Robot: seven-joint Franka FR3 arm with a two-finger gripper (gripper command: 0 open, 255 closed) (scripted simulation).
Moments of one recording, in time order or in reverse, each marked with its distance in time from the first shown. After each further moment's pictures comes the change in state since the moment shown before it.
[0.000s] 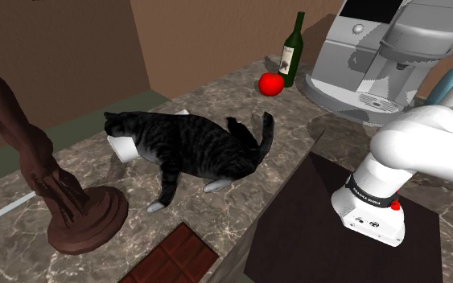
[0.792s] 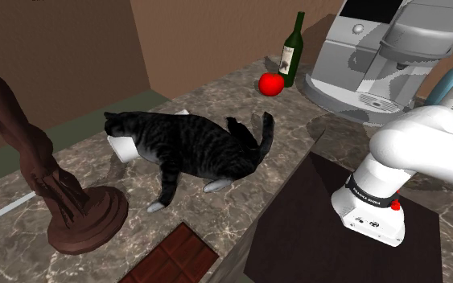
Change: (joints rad) arm -0.021 -0.034 -0.081 -0.046 -0.074 0.045 0.003
